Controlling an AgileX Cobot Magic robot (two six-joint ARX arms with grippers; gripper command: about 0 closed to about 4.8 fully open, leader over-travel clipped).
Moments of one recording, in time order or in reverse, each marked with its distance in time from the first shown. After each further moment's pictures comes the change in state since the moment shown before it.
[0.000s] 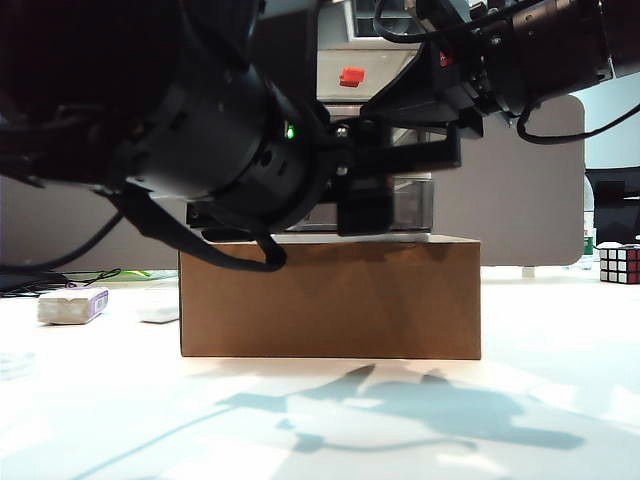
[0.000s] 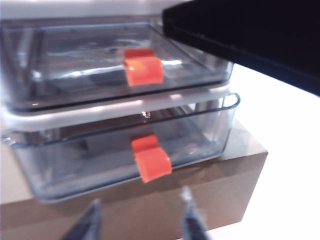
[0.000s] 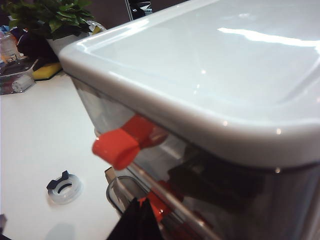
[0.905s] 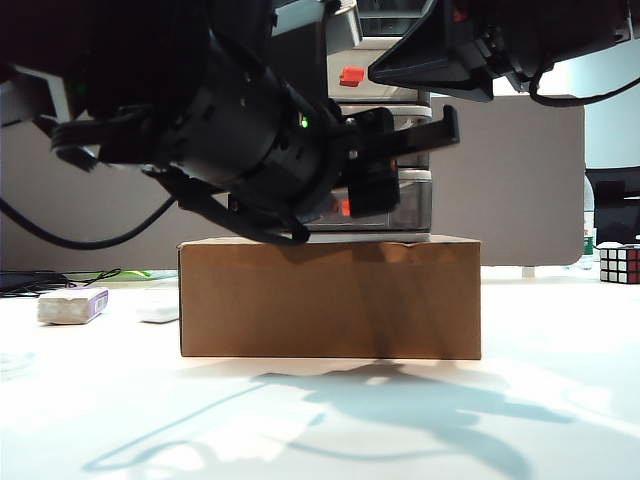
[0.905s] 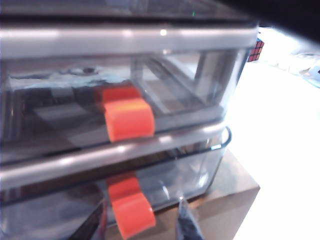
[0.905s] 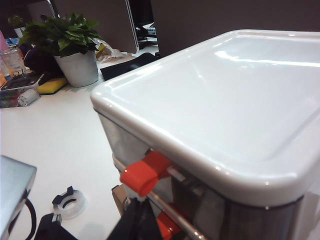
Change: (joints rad) left arm 0.100 0.009 0.070 -0.049 0.179 -0.040; right arm -0.001 -0.086 0.000 -0.023 0.000 -0.005
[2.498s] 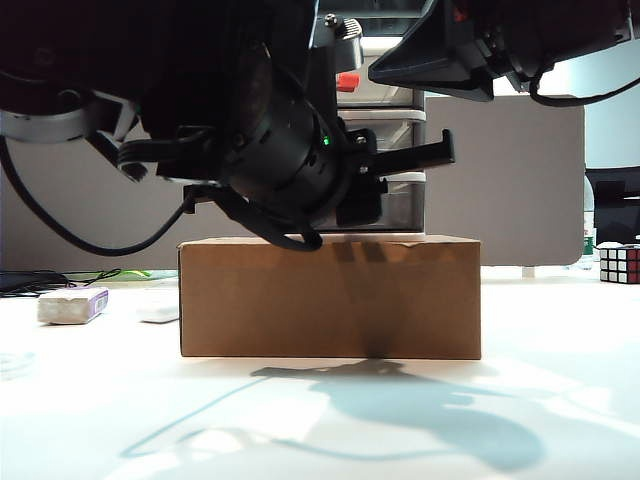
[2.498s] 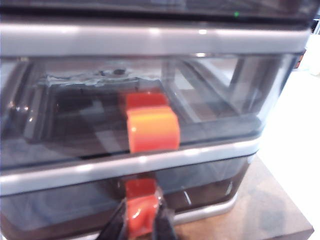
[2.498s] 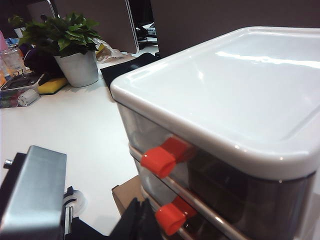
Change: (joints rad) left arm 0.030 0.067 0.080 -0.023 -0.093 -0.009; right arm -0.001 0.000 0.000 0.000 -0.001 0.000
